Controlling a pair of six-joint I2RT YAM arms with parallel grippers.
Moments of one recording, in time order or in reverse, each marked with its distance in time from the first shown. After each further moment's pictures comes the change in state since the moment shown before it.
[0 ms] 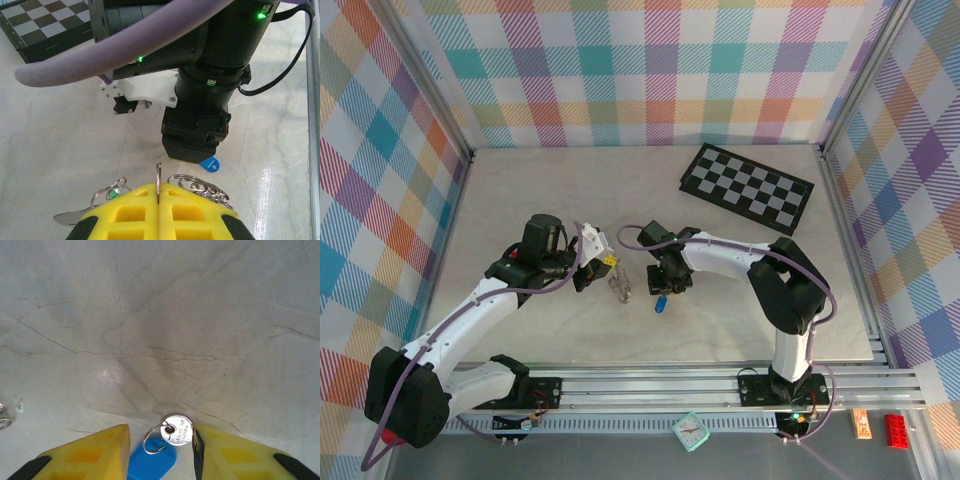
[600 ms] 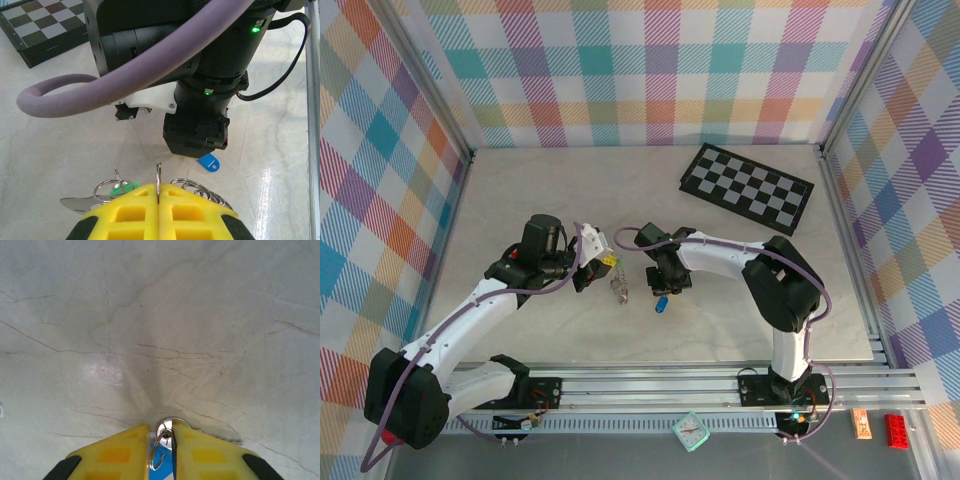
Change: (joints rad) left arm 0.000 -0.006 -0.002 0.000 0.000 0.000; right arm 0.013 0.031 0.026 -0.042 0.031 0.000
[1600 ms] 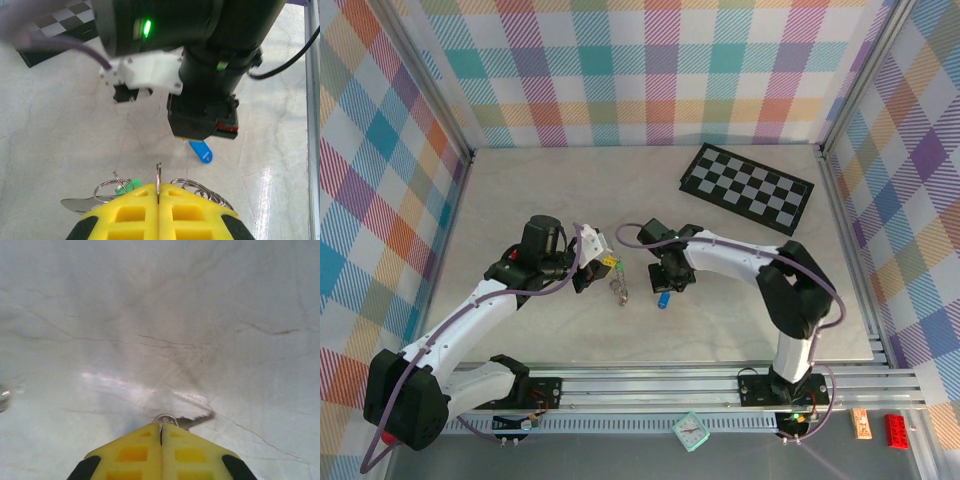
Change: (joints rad) left arm 0.000 -0.006 -0.006 0.000 0.000 0.000; right arm 0.000 -0.107 -0.012 -0.021 0.034 -0.064
